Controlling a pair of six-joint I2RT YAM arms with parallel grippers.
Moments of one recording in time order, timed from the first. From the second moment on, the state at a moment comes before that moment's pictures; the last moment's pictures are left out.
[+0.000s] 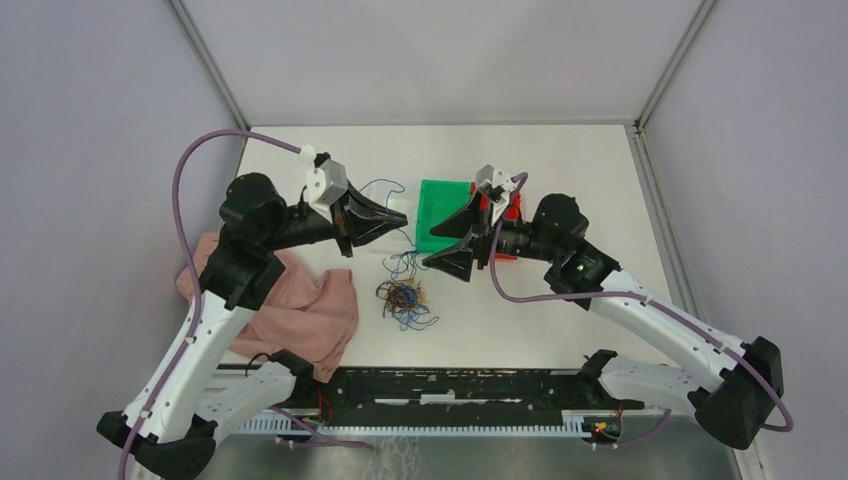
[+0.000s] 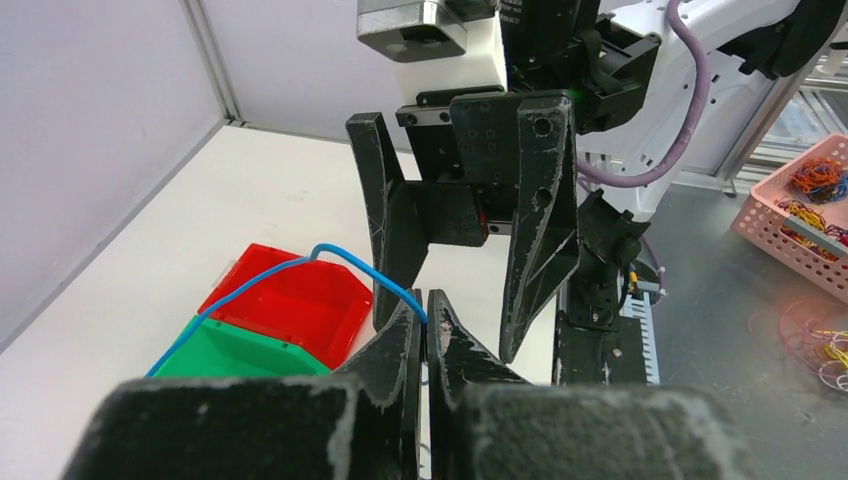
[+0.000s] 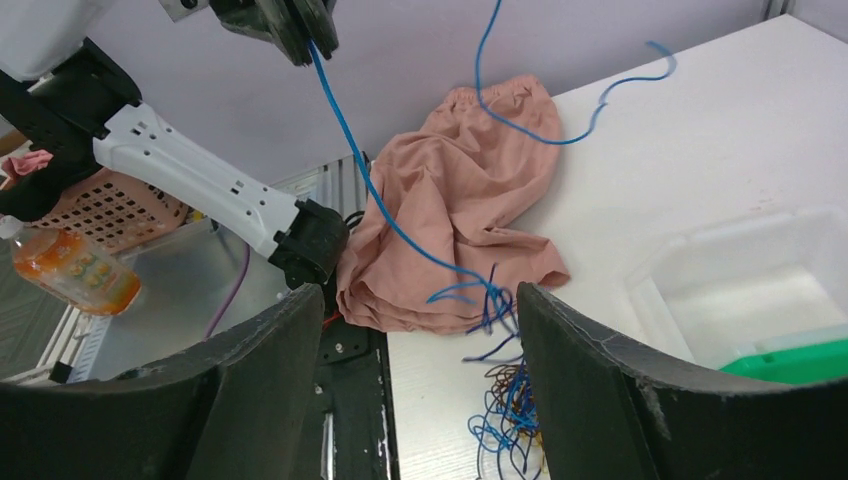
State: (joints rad) left arm -0.48 0.90 1.17 -0.22 0.87 -0.02; right arm 0.75 1.08 0.89 0.23 -0.65 0.32
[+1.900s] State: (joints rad) left arm -0.48 0.96 1.44 -0.18 0.81 -0.07; right arm 0.90 1.53 0.75 0.87 -0.67 0.83
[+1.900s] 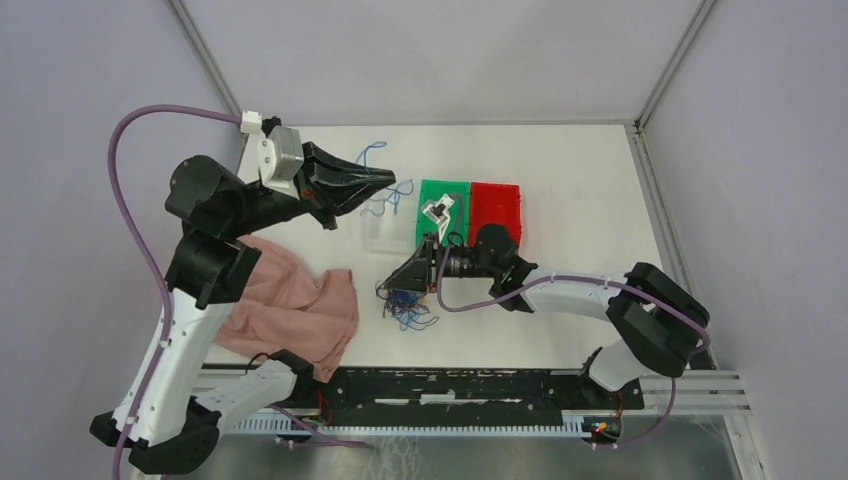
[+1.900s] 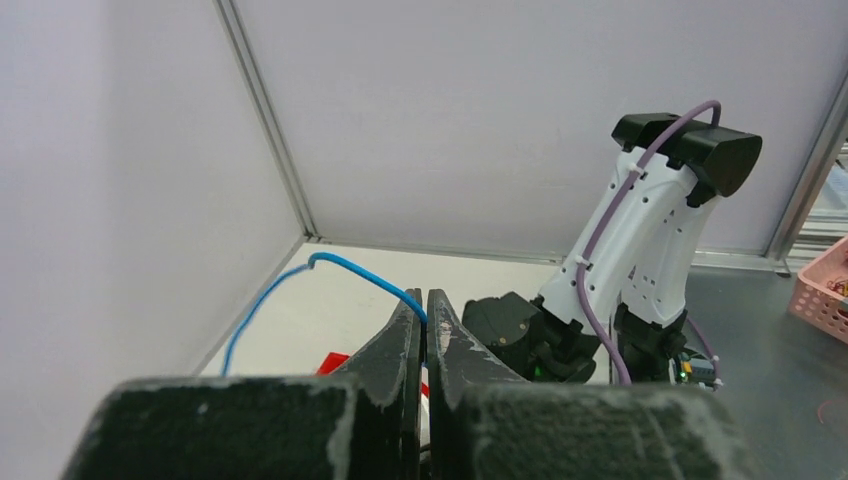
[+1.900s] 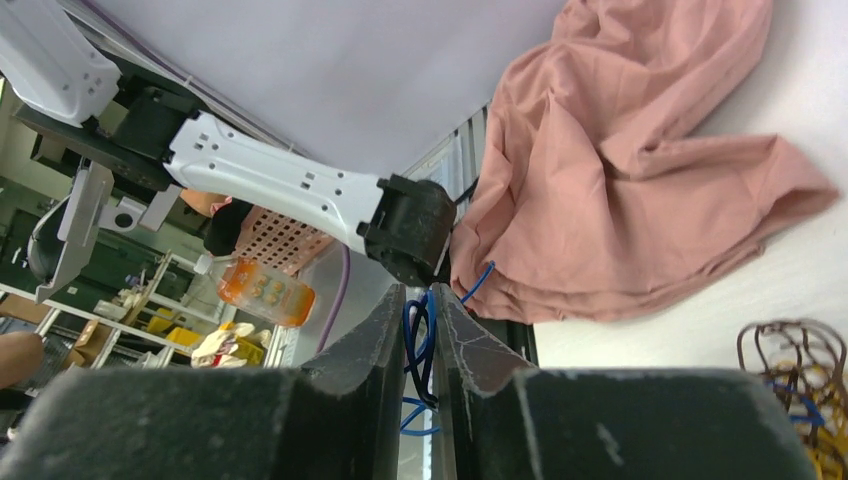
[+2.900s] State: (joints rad) left arm -0.48 1.11 1.31 -0.31 0.54 0.24; right arm 0.79 0.88 0.61 -0.07 -0.13 0.45
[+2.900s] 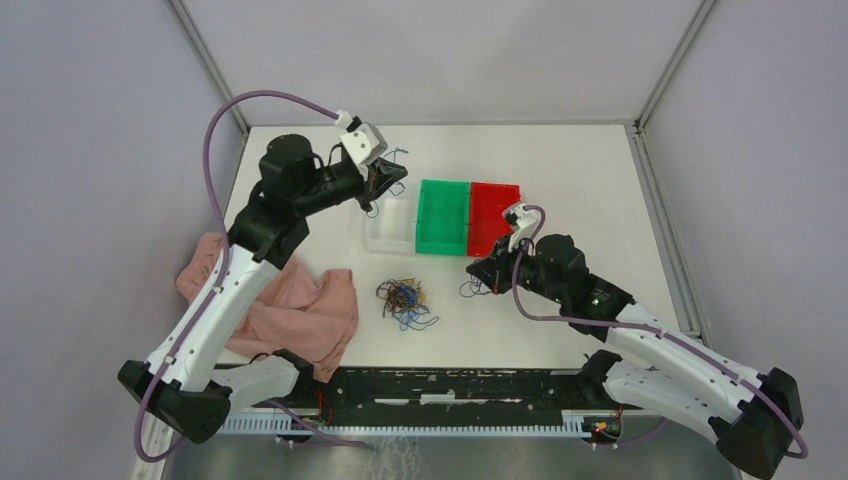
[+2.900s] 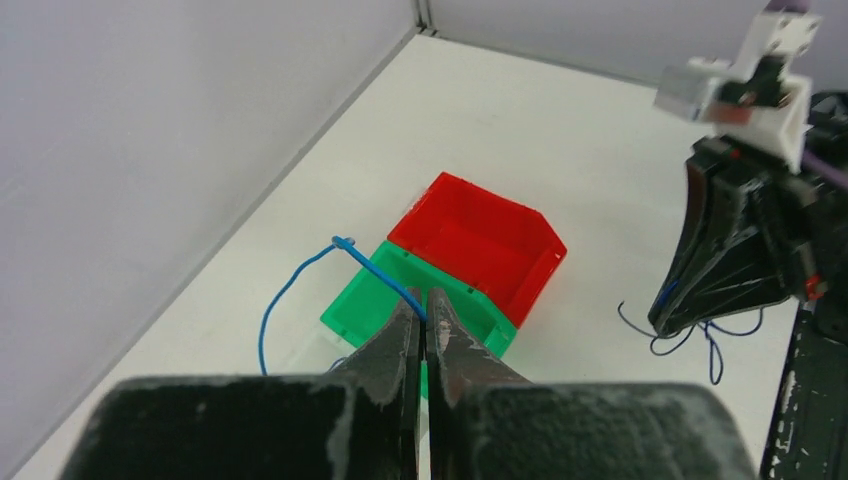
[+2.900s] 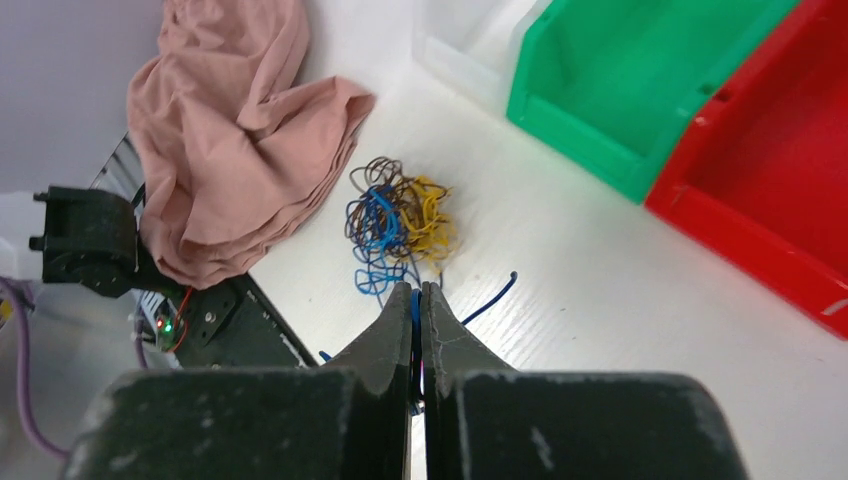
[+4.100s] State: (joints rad) left arm -0.40 1.60 1.30 -0.23 0.43 0.35; right arm 0.69 0.82 0.69 -0.13 -0.07 0.44
